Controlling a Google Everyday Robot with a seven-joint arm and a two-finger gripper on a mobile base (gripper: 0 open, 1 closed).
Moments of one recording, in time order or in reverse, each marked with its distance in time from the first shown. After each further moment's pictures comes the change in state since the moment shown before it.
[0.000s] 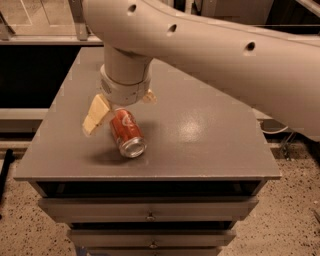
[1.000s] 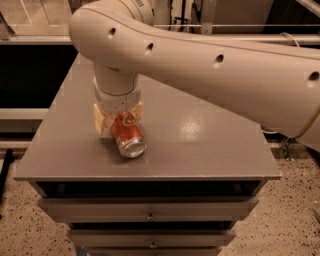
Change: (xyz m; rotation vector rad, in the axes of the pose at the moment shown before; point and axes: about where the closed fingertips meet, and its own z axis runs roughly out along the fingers) arm -0.006 0.002 0.031 0.066 0.020 0.129
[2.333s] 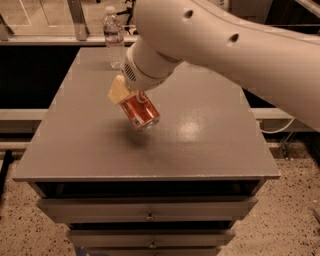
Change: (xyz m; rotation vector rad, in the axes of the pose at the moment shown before) arm -0.031 -0.043 -0.064 -0.066 -0.380 -0.137
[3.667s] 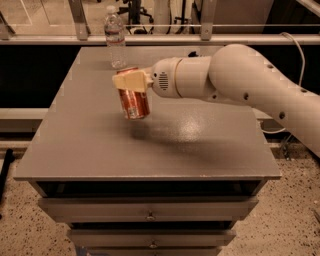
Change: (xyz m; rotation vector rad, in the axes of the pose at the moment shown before) arm -0.028 -0.023 -0.006 -0.328 -0.561 0.123
